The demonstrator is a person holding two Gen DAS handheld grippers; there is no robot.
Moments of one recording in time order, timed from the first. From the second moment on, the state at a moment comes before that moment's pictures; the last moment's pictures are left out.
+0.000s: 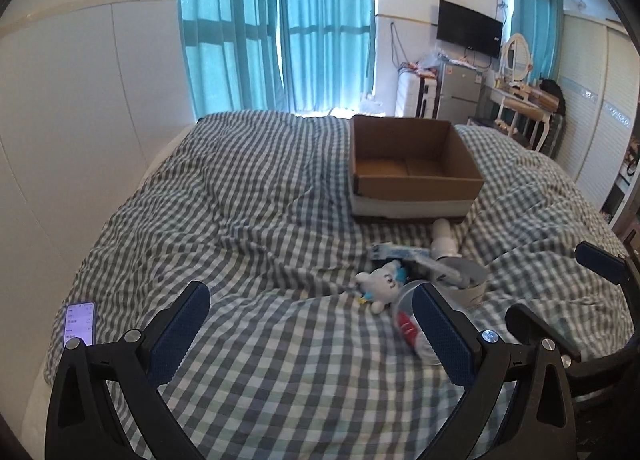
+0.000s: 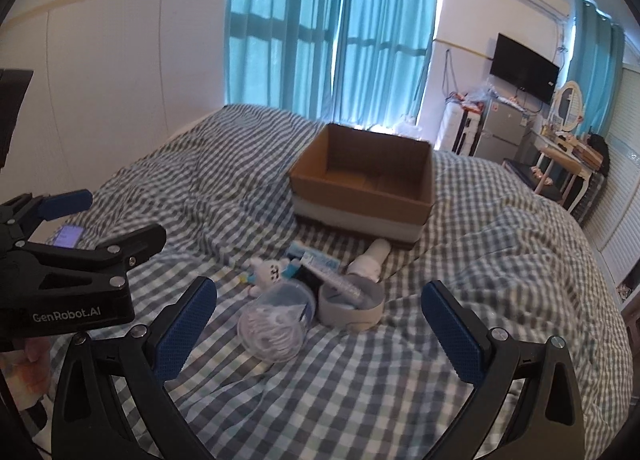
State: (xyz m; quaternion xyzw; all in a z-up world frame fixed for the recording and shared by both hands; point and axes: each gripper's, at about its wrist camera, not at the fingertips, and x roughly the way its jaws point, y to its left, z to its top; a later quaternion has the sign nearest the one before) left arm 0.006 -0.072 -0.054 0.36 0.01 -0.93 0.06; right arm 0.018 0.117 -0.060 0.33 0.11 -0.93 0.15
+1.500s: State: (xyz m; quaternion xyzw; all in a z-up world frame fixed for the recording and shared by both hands) left arm -0.137 -0.035 -0.186 0.52 0.04 -0.86 -0.04; right arm -0.104 0.218 -0.109 0.41 0.01 -0.91 0.11
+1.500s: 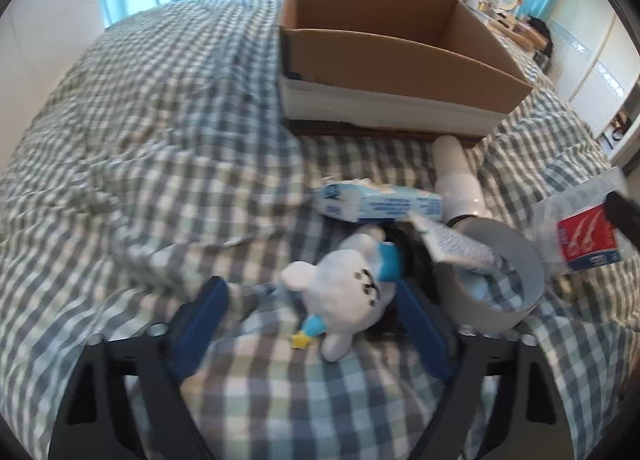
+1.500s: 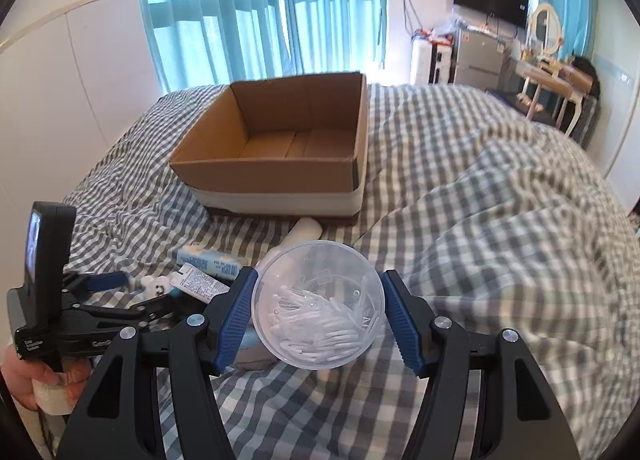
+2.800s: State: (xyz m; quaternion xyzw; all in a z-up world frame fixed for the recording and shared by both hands) left arm -0.162 -0.015 -0.192 0.52 0.01 -0.85 -0.06; right arm -0.097 0.222 -0.122 0.41 0.02 -0.91 0.11
